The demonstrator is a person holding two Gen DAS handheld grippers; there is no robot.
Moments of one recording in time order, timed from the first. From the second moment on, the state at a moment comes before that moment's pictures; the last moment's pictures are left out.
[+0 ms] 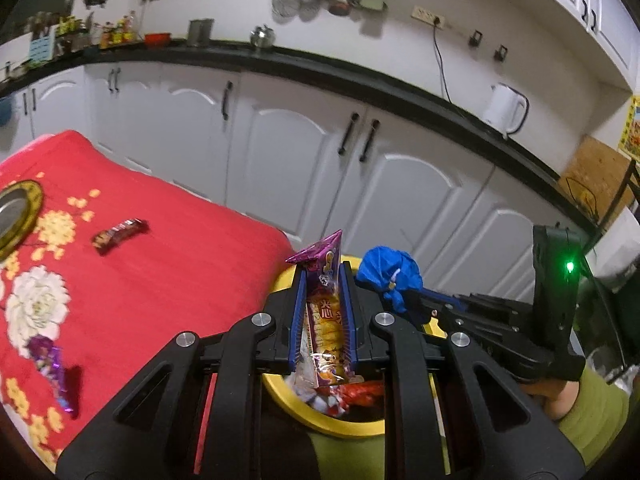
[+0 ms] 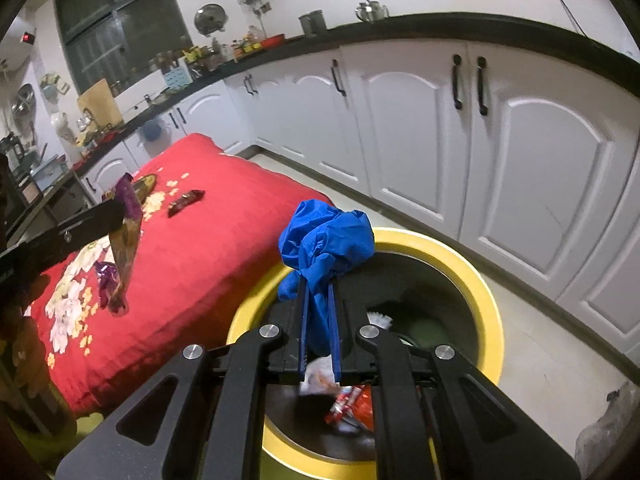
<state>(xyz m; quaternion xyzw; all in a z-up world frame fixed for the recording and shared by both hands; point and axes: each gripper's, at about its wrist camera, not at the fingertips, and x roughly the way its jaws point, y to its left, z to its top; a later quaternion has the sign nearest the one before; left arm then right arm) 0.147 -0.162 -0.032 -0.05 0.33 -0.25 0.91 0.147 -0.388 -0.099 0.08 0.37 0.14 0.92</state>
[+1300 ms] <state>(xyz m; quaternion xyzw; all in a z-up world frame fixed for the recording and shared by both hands) 0.144 -0.176 -0.041 -0.01 0.32 -0.20 0.93 0.139 -0.431 -0.098 0.13 0.35 0.10 0.92</state>
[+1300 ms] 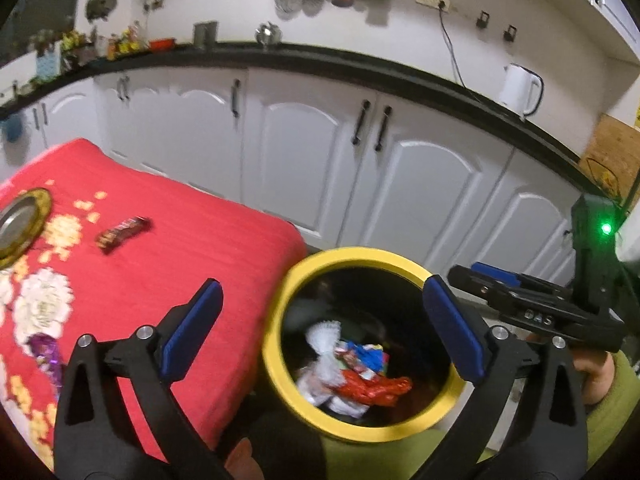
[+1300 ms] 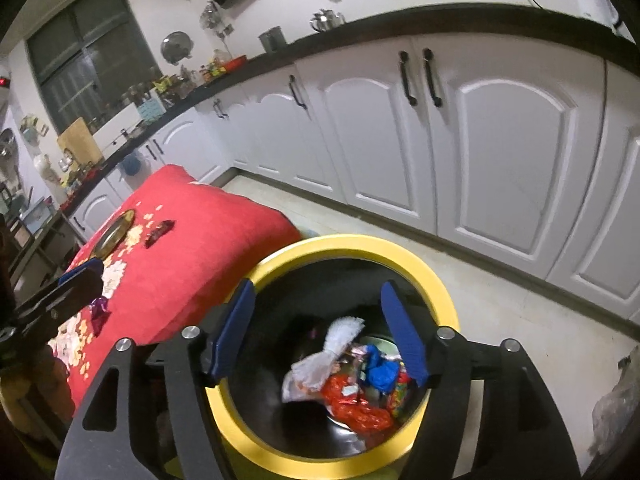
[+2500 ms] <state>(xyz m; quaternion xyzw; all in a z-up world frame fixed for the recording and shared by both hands) 0.130 0.024 -0.059 -0.05 0.35 -0.02 0.94 0.232 -0.203 -0.060 0.03 0.36 0.26 0.90</state>
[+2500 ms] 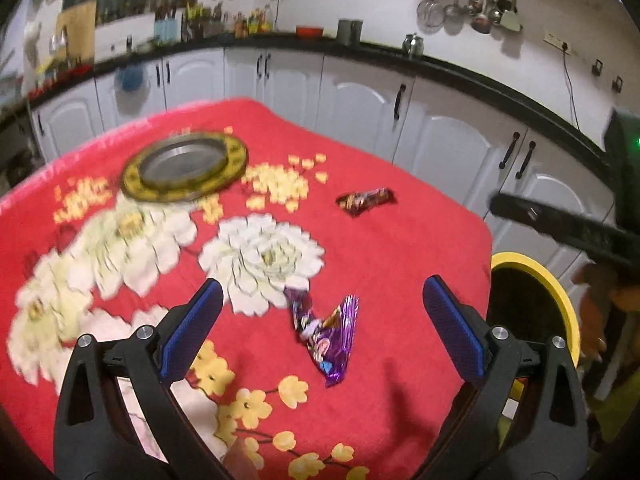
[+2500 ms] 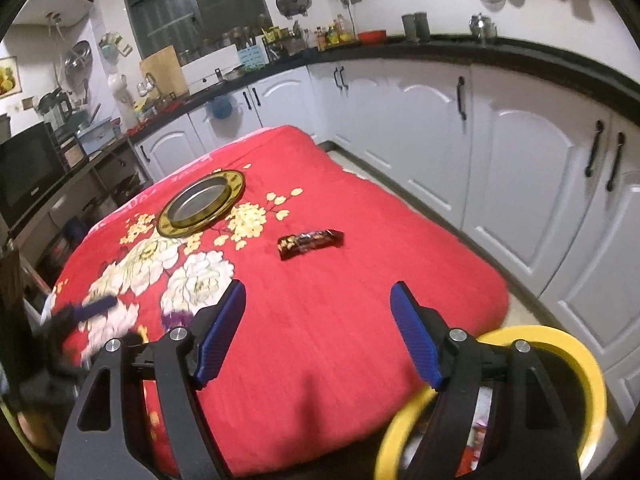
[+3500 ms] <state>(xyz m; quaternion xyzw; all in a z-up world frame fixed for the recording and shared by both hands) 0.160 0.023 -0.115 -0.06 0.44 -0.05 0.89 0.331 -0.113 -0.137 0.05 0.44 0.21 0.87</state>
